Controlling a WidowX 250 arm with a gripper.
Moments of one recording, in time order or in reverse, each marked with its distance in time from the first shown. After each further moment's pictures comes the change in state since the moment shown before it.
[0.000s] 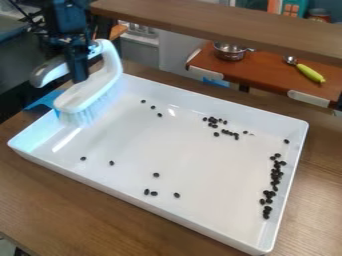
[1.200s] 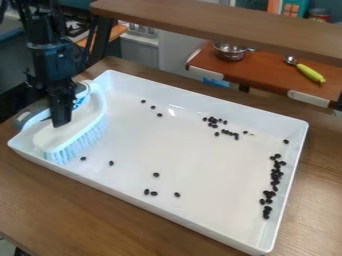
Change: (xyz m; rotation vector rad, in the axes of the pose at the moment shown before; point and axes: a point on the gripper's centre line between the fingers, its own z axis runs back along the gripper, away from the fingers) arm -0.029 0.019 -0.053 0.165 0.038 -0.068
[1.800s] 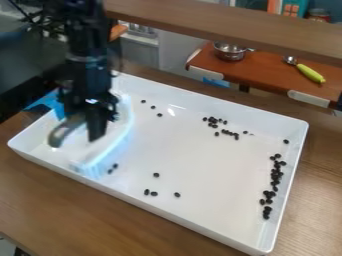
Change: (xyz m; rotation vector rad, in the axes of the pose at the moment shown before) arm 0.006 -0.070 -0.005 -0.007 0.048 0.063
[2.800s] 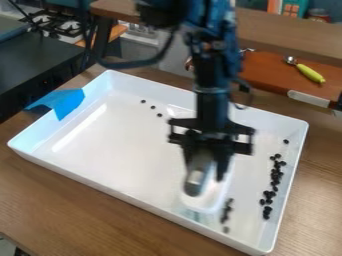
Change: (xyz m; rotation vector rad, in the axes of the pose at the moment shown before) arm 0.019 -0.185 -0.005 -0.169 0.020 0.120
